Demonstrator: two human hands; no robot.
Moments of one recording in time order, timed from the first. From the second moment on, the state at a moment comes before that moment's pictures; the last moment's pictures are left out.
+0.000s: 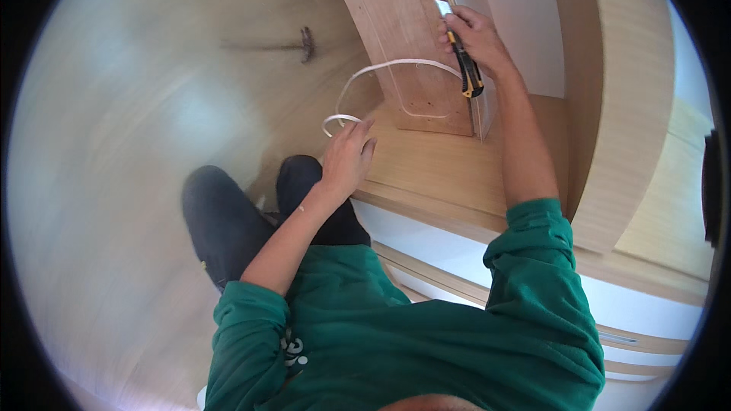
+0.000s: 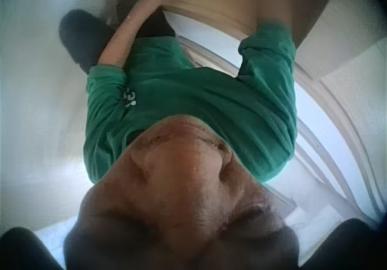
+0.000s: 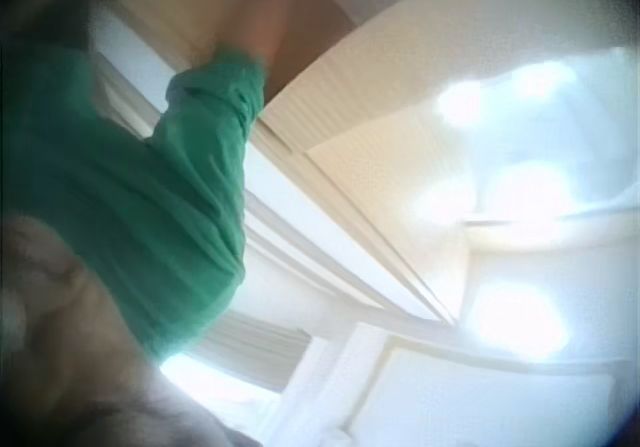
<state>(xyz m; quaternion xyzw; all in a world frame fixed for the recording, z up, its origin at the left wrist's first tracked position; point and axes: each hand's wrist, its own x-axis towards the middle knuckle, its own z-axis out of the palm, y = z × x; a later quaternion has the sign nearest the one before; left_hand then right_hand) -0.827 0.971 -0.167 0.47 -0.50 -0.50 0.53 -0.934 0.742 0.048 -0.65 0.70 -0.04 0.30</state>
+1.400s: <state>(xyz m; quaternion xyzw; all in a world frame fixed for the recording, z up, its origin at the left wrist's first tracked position) -1.011 0.819 -0.183 0.23 -0.59 -0.40 0.67 -1.054 0.816 0.047 -0.68 0.64 0.35 -0.12</state>
